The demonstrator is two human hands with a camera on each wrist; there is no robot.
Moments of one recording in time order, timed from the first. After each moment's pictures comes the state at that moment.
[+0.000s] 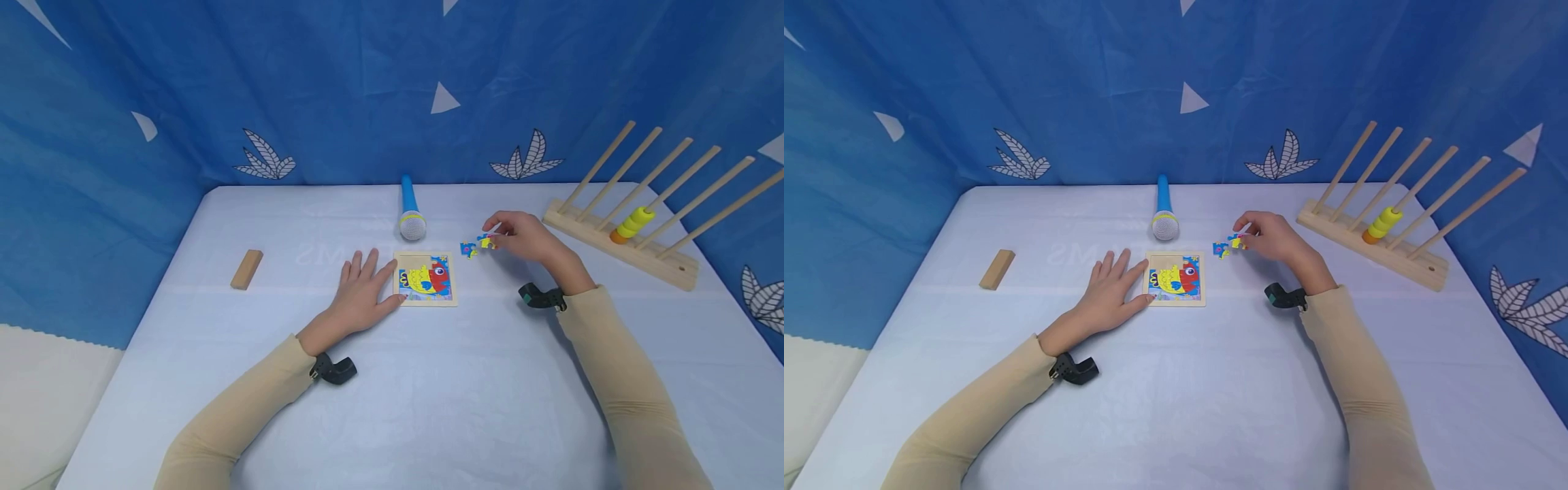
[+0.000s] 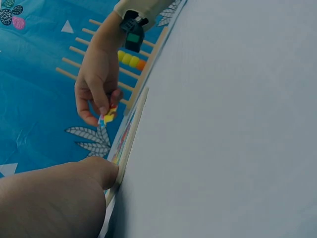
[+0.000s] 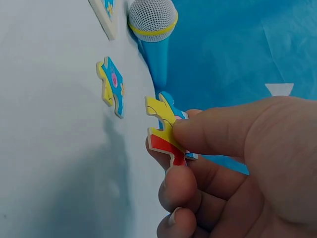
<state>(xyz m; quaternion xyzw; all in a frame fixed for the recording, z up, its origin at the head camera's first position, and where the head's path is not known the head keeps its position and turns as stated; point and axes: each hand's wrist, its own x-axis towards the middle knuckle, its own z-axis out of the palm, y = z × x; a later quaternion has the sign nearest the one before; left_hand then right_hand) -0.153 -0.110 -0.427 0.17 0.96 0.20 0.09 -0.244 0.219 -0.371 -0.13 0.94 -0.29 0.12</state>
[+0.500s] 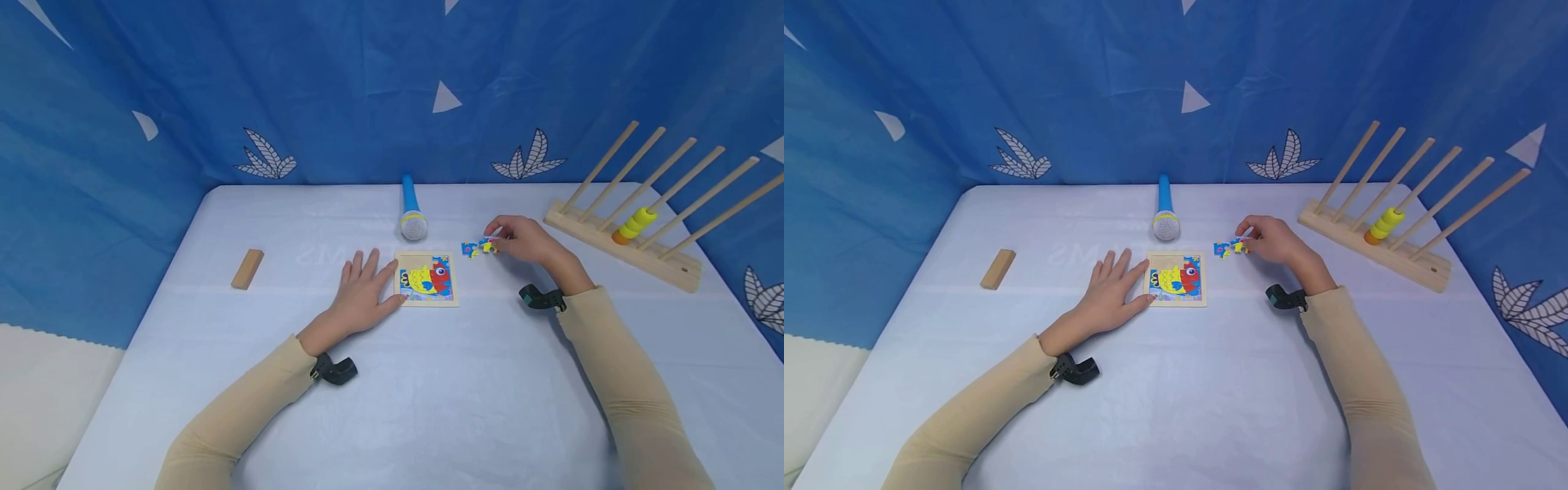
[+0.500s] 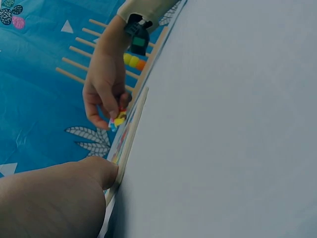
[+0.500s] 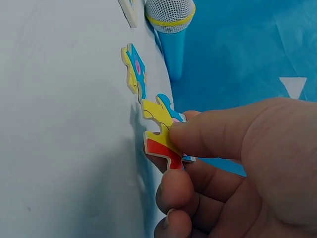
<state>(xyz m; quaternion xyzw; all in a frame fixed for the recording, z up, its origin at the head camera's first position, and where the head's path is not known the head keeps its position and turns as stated) -0.153 -0.110 -0.426 0.17 0.96 0.20 0.09 -0.250 0.222 -0.383 -0.12 0.94 -0.28 0.14</state>
